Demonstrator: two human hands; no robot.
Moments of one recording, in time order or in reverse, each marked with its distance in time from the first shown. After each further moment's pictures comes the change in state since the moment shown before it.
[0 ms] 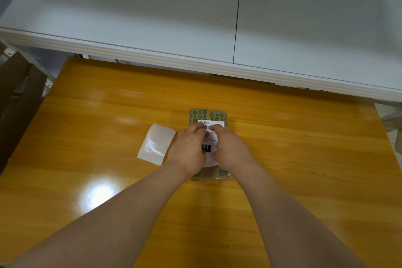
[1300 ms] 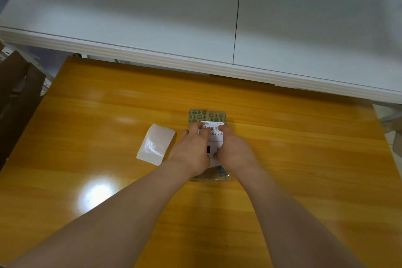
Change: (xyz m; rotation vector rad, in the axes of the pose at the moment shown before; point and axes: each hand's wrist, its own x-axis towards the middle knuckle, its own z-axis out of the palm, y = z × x) left_hand 0.000 0.015 -0.007 0.117 -0.117 -0.020; right_hand -0.008 0.003 -0.009 0.078 0.026 0.097
